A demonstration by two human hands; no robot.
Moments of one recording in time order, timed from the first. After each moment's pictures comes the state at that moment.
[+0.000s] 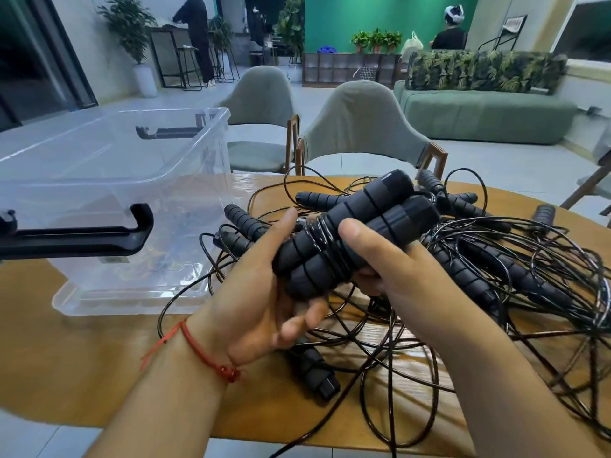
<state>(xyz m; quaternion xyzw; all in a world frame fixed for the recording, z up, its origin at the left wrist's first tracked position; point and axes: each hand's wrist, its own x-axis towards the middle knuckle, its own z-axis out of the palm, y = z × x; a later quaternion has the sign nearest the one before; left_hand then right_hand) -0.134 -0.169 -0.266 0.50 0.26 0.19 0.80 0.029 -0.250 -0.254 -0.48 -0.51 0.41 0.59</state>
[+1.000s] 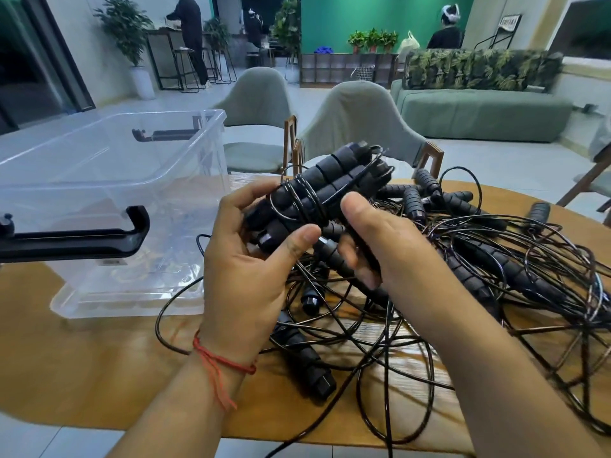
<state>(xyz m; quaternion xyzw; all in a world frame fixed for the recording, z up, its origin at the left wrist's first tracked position) -0.127 -0.174 -0.275 0.65 0.24 0.60 0.40 0.032 -0.250 -0.241 -0.60 -0.55 0.28 0.50</state>
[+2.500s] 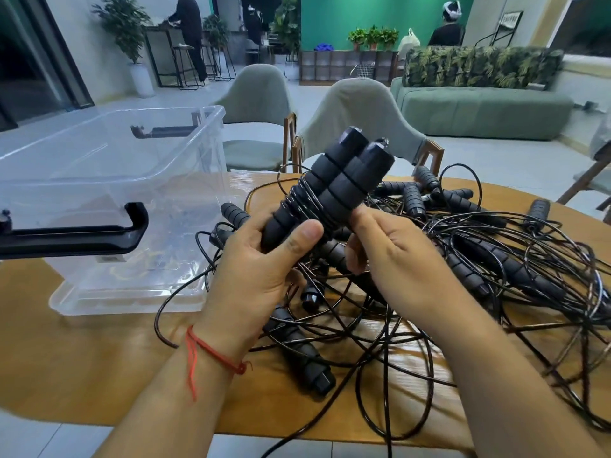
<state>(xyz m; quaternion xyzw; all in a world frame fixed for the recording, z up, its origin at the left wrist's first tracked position) -0.129 -0.164 -0.281 0.63 0.26 0.47 0.56 0.038 -0.244 -0.252 -0.64 -0.58 0.20 0.47</state>
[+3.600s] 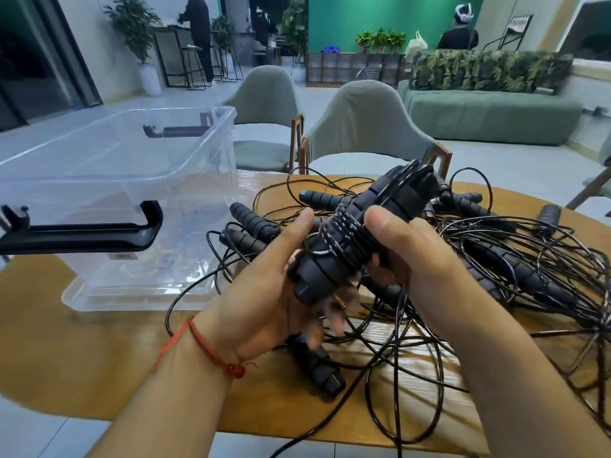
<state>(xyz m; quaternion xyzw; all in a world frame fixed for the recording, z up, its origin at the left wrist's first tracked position) -0.141 -0.171 -0.267 0.54 0.18 0.17 0.80 0.043 -0.246 -0.256 -0.45 -0.58 0.38 0.56</state>
